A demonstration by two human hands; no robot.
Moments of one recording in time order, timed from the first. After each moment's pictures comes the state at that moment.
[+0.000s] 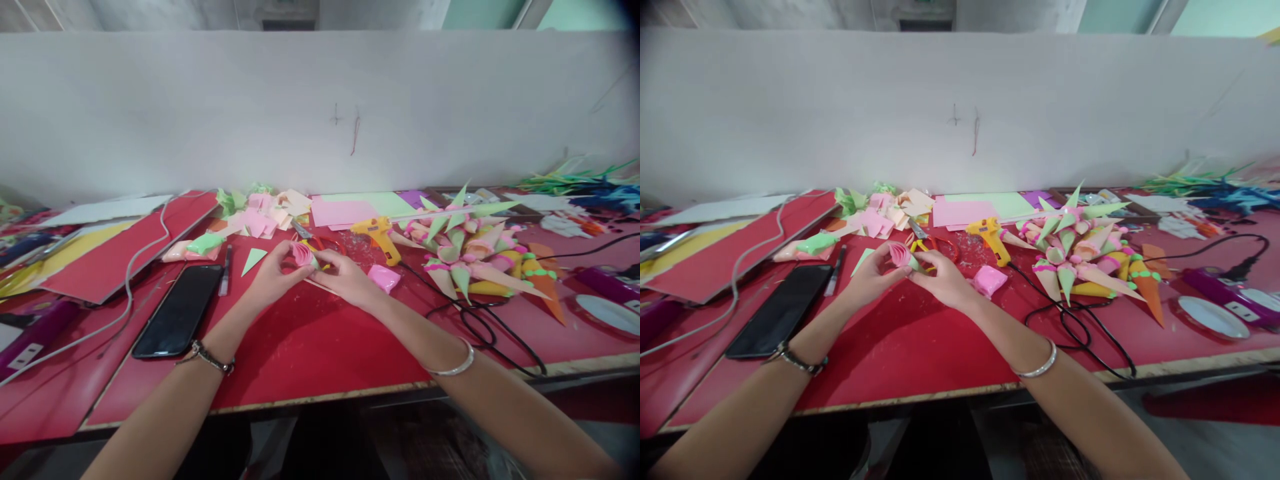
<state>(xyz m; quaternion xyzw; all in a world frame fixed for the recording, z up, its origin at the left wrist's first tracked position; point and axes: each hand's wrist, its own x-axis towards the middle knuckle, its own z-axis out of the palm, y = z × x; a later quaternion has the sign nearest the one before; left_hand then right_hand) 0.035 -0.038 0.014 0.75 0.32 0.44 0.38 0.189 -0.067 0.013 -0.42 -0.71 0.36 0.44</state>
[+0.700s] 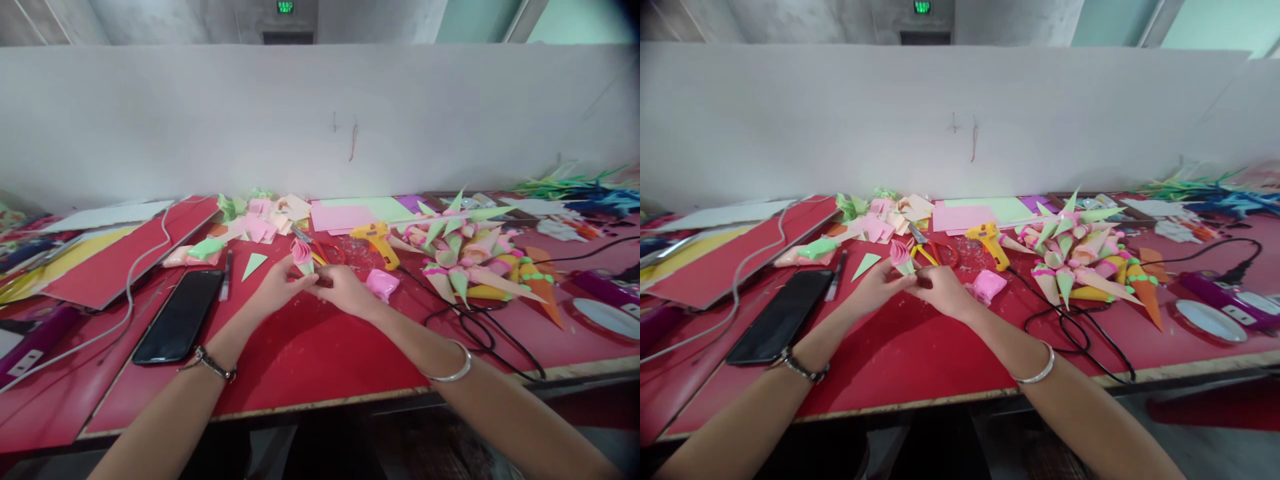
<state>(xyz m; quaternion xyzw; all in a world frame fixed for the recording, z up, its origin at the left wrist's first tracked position) 0.038 -0.042 0.013 0.74 0.36 0.37 0.42 0.189 -0.069 0.008 -0.45 -0.75 0.31 0.36</state>
